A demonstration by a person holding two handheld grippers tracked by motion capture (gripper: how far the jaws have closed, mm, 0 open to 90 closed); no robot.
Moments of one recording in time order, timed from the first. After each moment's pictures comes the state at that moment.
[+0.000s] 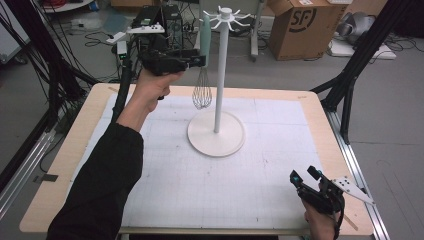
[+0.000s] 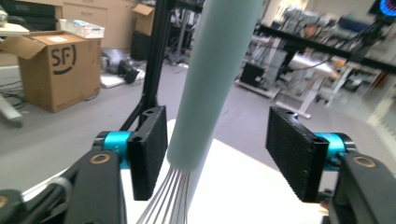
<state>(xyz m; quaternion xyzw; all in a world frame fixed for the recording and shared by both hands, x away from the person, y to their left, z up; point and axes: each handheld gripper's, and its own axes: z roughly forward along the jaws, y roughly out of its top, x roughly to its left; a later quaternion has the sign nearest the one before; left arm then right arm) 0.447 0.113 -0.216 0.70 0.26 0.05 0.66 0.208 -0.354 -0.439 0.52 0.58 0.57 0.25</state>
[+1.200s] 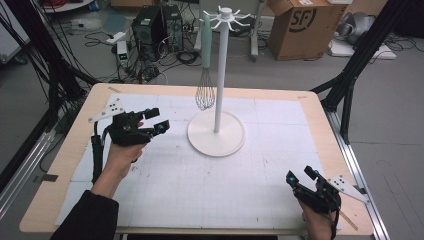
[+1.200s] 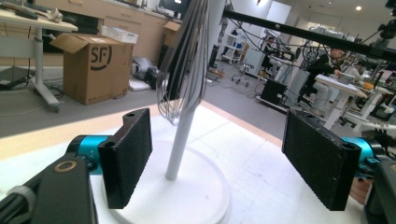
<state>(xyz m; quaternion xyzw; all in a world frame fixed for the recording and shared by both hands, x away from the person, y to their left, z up) 0.335 0.190 -0.351 0.66 0.31 0.10 0.68 0.210 -0.346 -0.440 0.52 0.59 0.56 0.25</state>
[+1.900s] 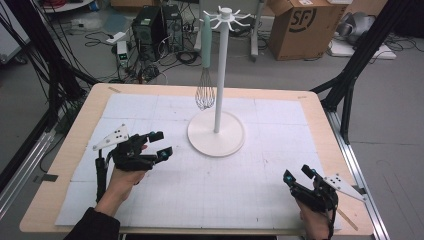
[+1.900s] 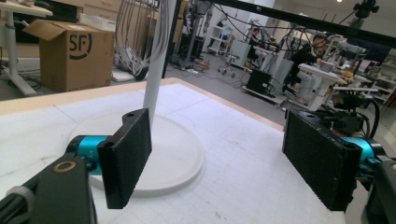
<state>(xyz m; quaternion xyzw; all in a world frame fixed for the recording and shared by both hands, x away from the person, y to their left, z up) 0.296 0.184 -0.394 0.67 0.29 0.07 0.68 0.214 -0.340 -0.440 0.52 0.60 0.56 0.25</state>
